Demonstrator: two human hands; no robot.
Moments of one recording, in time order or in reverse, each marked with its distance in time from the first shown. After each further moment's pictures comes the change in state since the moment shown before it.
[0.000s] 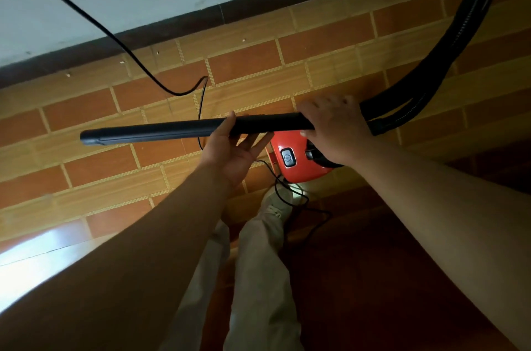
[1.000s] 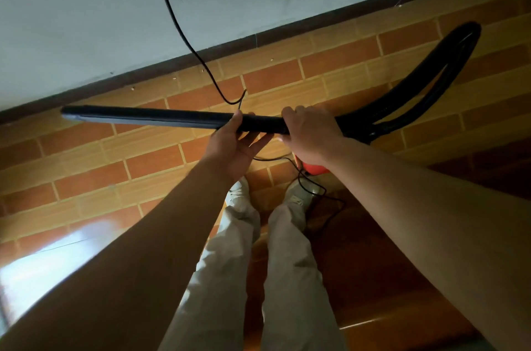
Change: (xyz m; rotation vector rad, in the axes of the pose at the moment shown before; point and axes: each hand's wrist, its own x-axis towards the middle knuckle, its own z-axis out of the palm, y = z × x) left_hand -0.132 0.083 0.005 0.180 -0.031 0.097; right_hand -0.041 -0.134 -0.118 0.037 -0.066 0.009
